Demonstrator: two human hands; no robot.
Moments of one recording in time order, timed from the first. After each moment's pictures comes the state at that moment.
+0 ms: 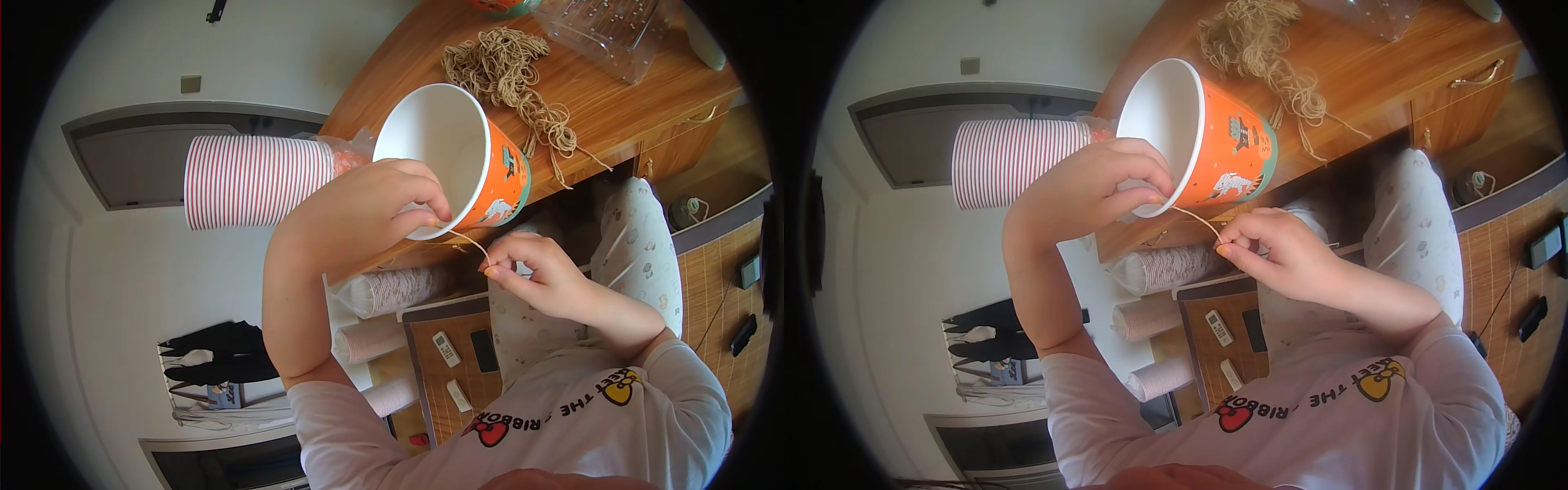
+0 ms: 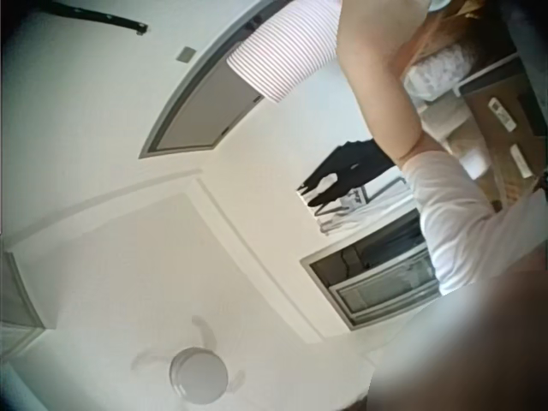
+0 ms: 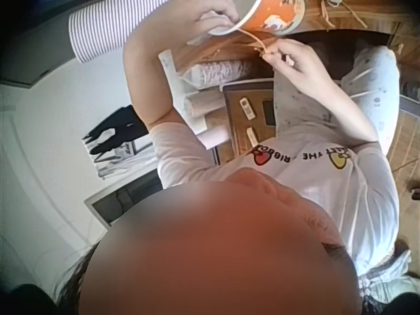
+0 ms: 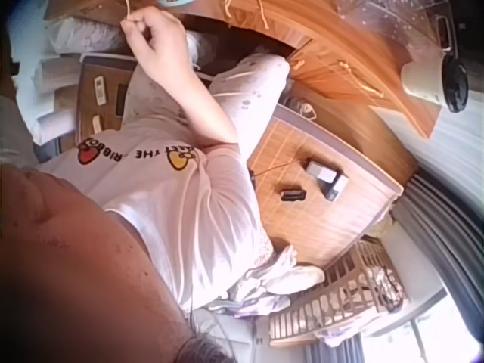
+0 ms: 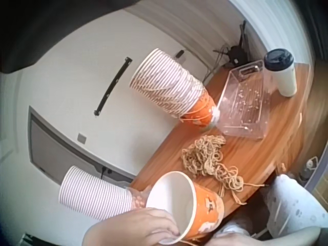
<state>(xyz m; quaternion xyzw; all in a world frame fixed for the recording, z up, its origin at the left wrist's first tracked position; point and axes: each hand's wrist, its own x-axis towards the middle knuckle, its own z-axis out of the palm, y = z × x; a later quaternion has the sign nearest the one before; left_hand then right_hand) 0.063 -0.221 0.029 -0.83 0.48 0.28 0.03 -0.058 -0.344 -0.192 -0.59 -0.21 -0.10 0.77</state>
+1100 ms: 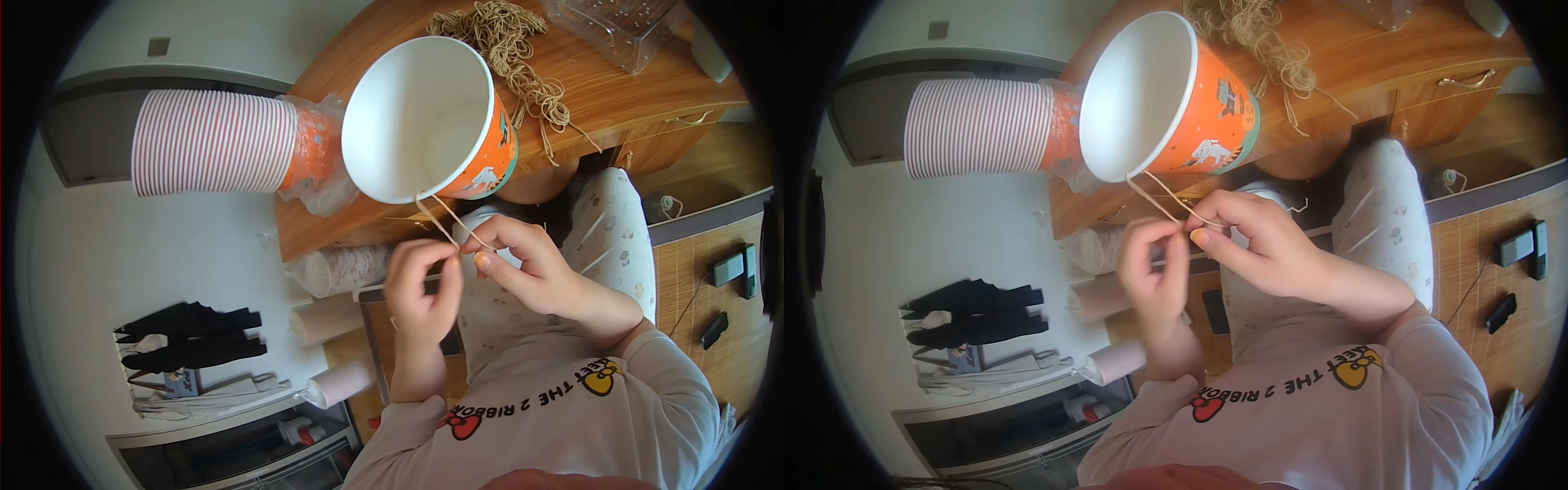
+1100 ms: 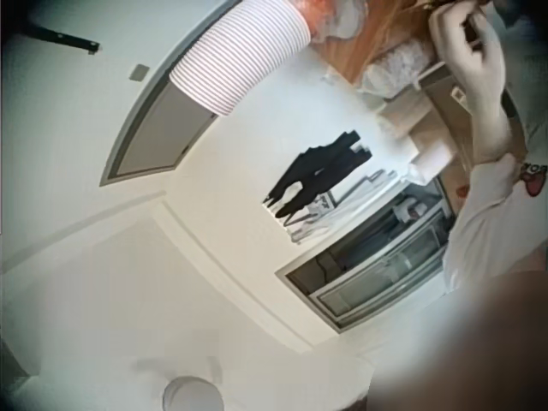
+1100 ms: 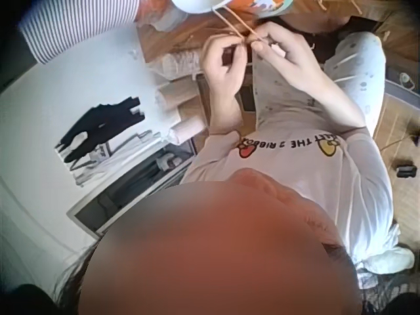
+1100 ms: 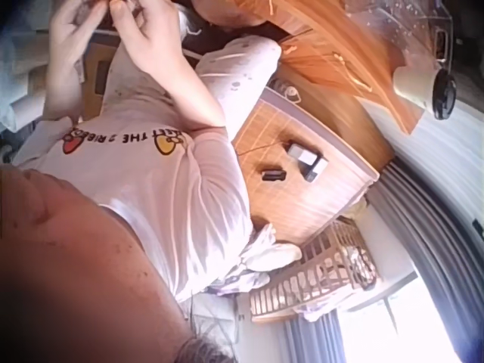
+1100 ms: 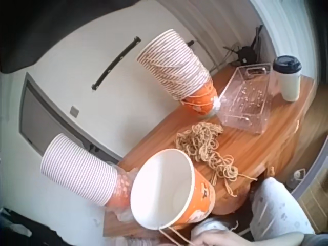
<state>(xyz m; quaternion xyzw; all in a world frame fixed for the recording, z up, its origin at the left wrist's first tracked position) -0.077 -0.178 -0.130 -0.88 0.19 -0.16 -0.41 -0.072 -0.339 -0.187 -0.56 -0.20 -0.04 0.80</state>
